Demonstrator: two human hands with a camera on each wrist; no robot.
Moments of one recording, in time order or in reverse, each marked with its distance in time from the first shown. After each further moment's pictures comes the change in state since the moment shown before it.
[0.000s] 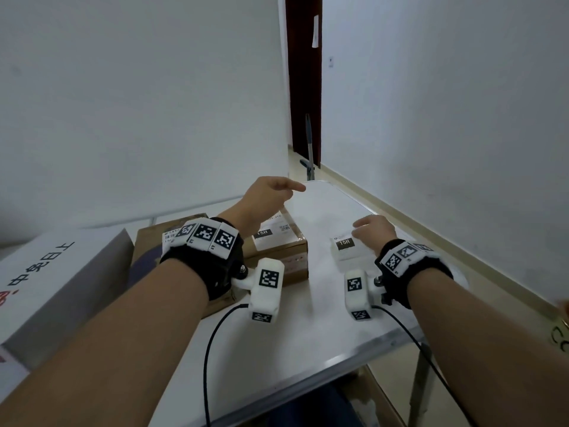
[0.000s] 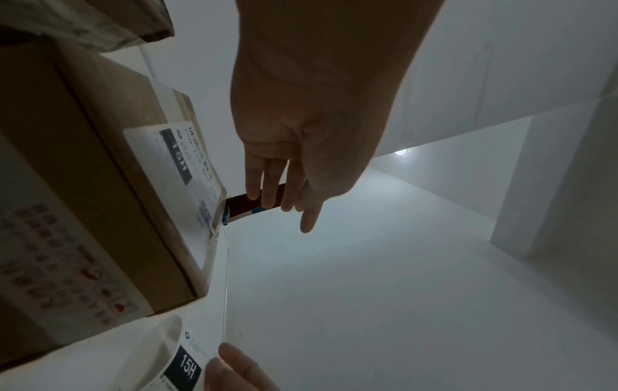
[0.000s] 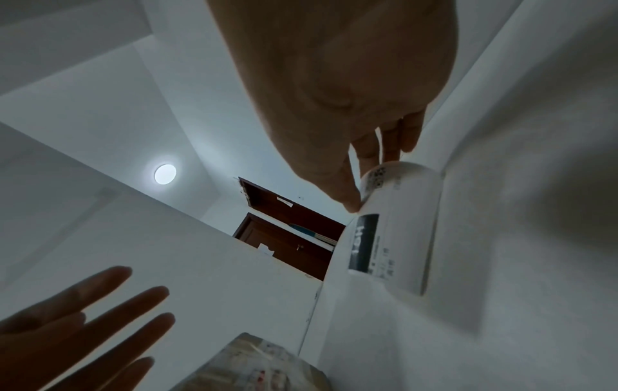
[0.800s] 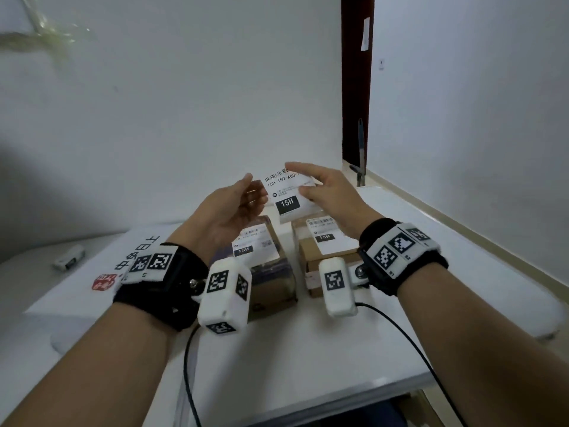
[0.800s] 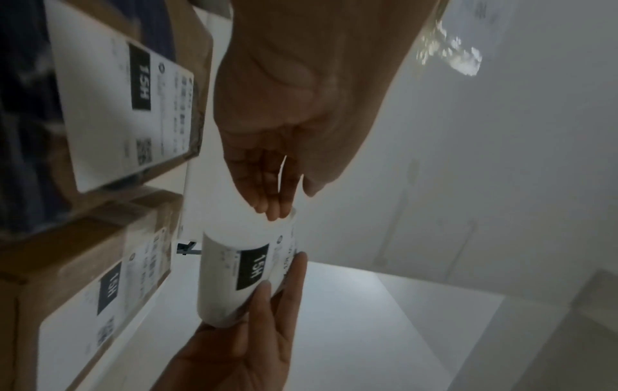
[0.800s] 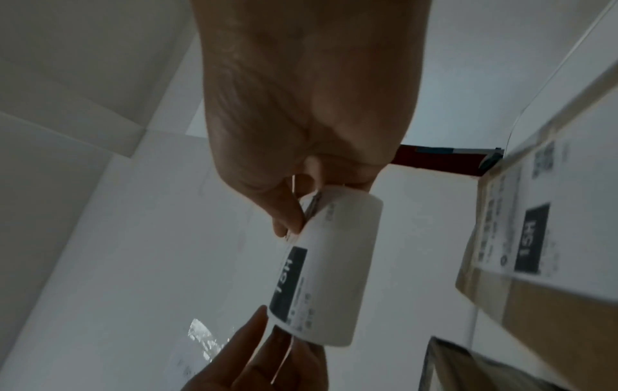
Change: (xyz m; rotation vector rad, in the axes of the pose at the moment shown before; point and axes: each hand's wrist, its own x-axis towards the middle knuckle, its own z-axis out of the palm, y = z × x) left_hand -0.066 -0.017 -0.127 -0.690 0.324 -0.274; right_hand -0.105 -0.166 0.063 0.558 -0.532 -0.675
